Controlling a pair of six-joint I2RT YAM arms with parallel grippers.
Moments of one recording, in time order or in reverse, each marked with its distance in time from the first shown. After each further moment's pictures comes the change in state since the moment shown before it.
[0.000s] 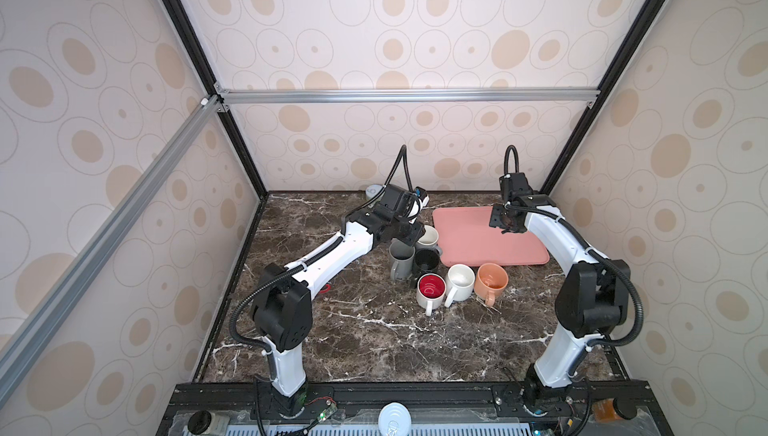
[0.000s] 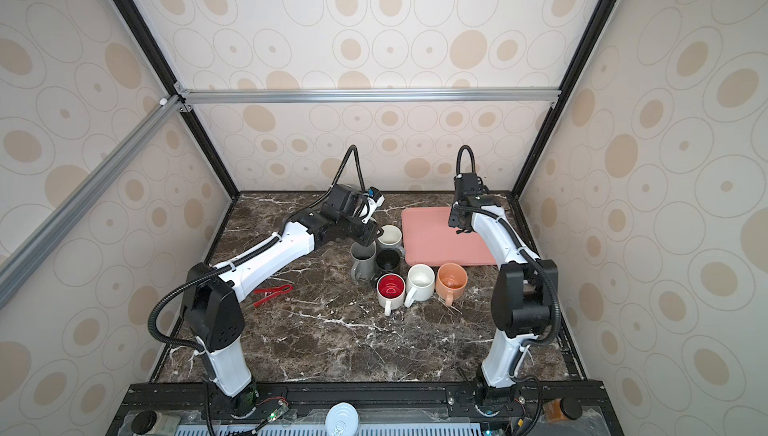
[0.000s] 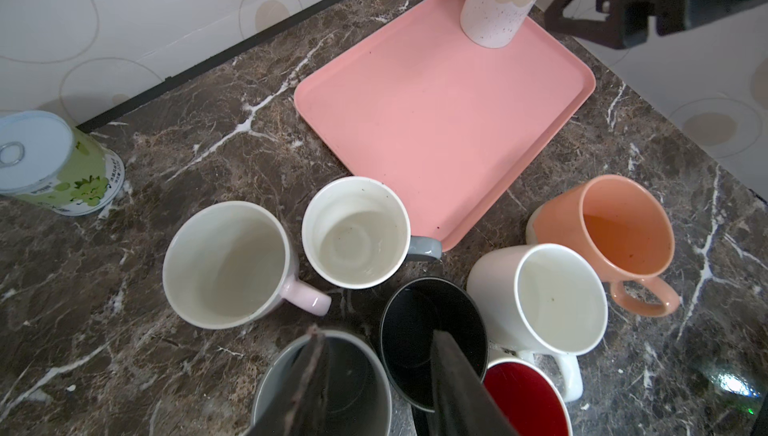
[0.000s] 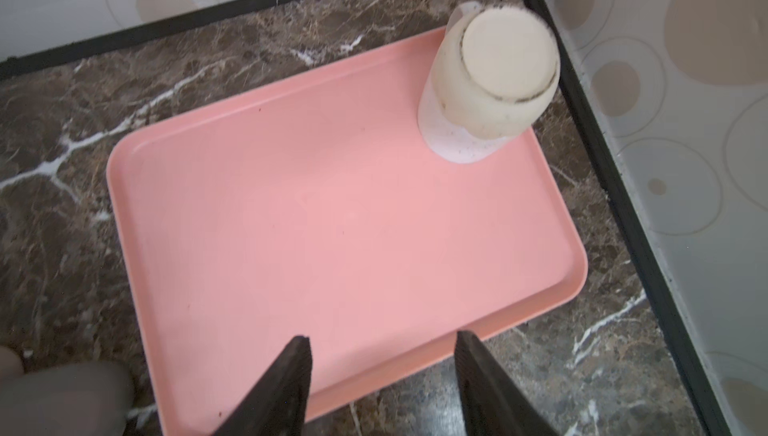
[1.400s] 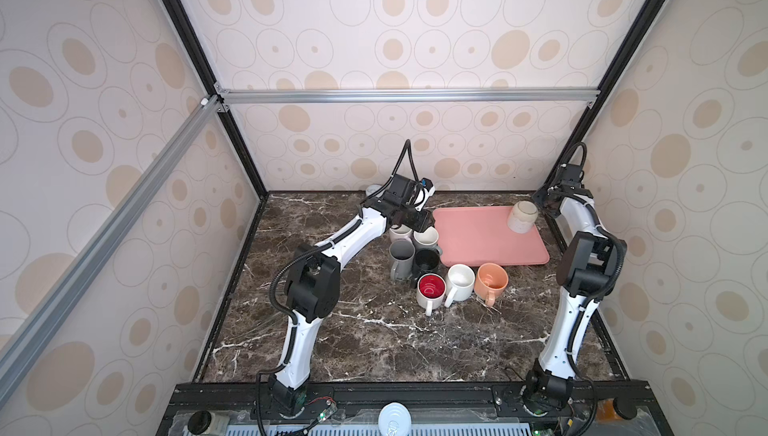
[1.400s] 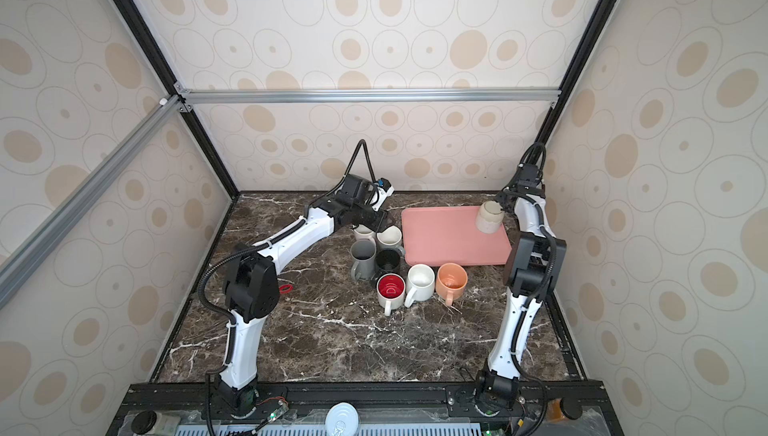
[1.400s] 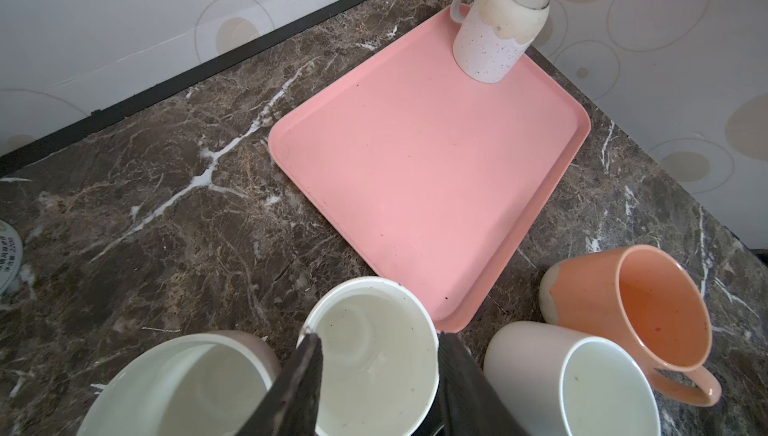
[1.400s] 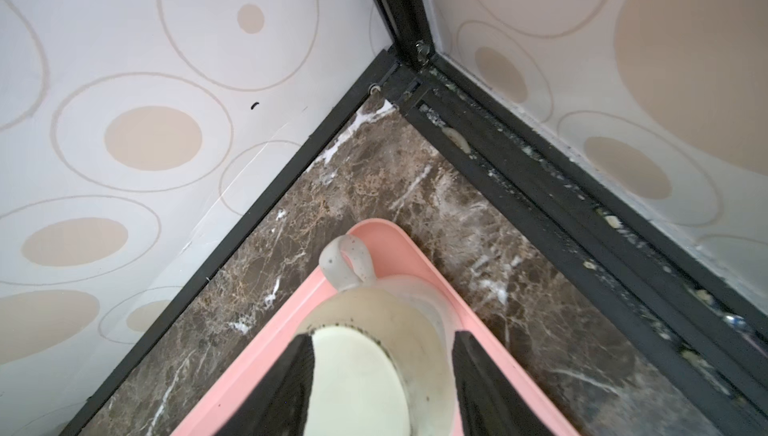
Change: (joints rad) left arm 0.073 0.301 0.288 0.018 0.166 0.000; right arm -0.367 0.423 0.390 0.196 -0.343 0.235
